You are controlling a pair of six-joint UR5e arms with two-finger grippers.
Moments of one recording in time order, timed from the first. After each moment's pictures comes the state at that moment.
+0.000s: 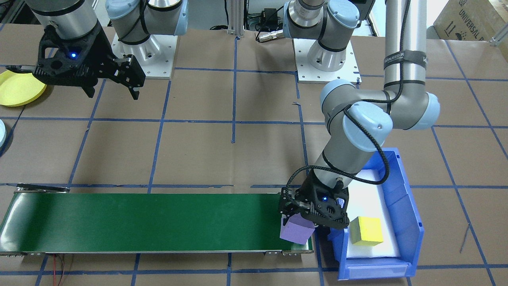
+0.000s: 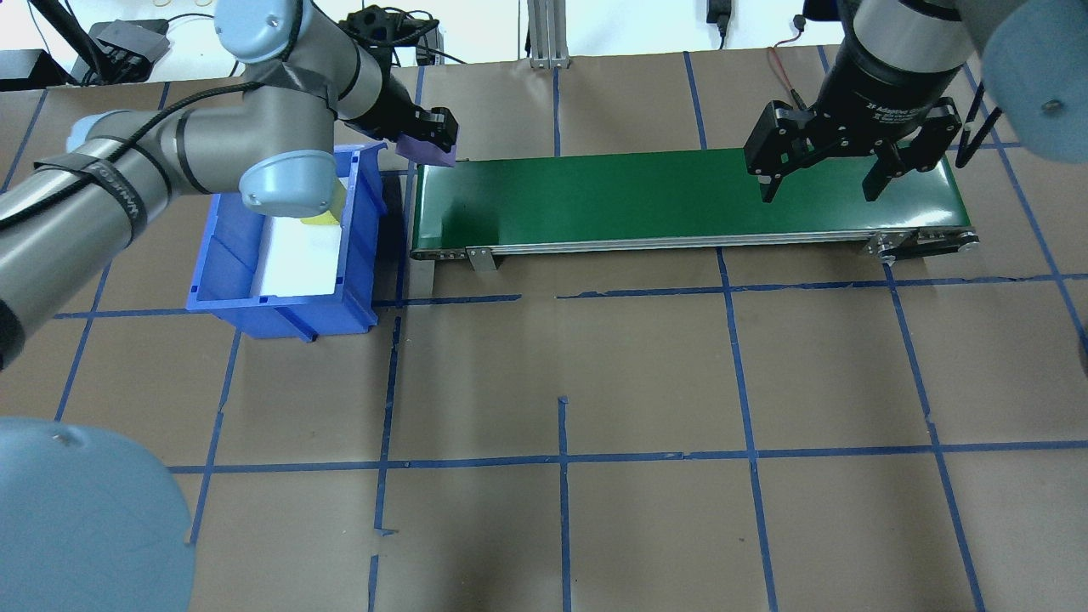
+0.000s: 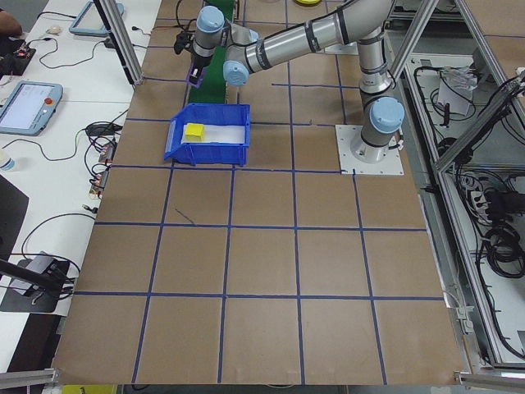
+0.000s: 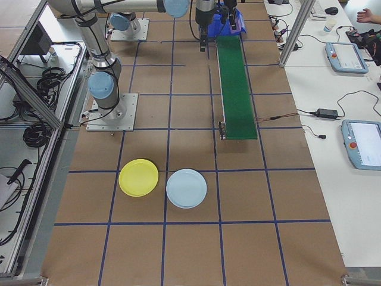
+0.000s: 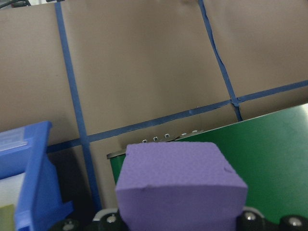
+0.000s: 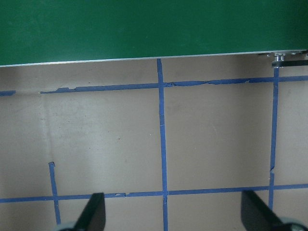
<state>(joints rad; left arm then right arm) -1.62 -2.04 -1.61 -0.73 1.34 0.13 1.56 -1.59 1.57 -1.54 -1.57 0.03</state>
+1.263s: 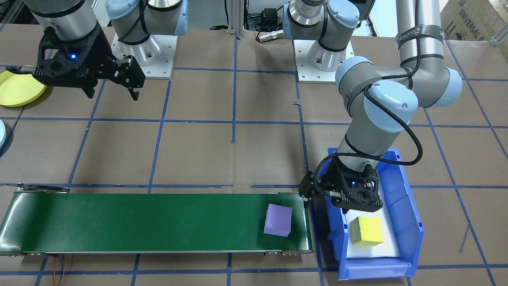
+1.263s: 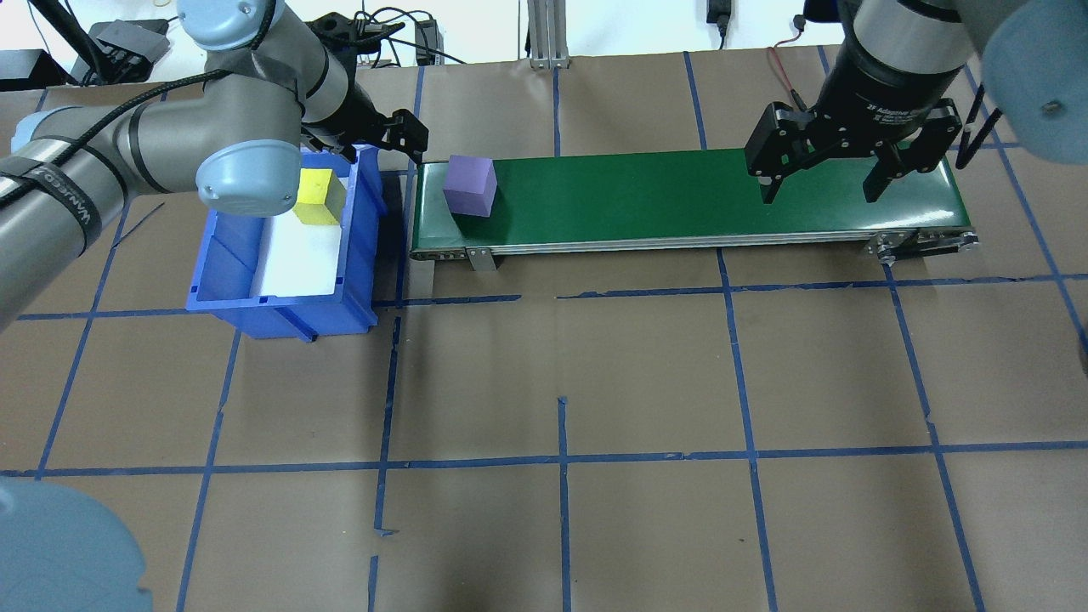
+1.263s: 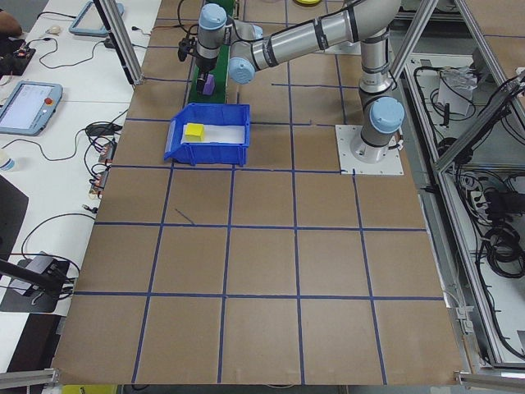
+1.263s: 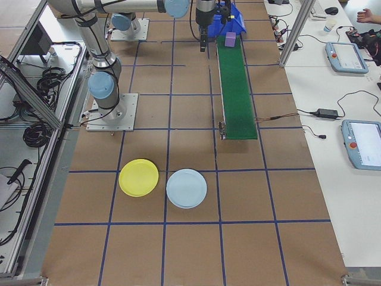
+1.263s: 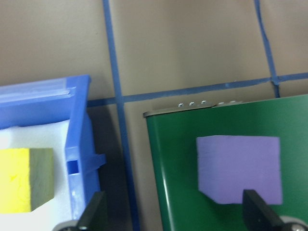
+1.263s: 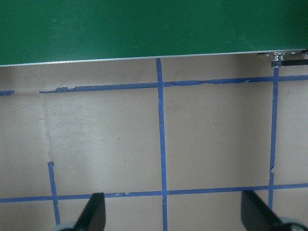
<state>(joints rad) -1.56 -1.93 -1.62 -0.89 1.45 0.11 1.56 -1.59 1.57 -1.54 -1.57 0.03</state>
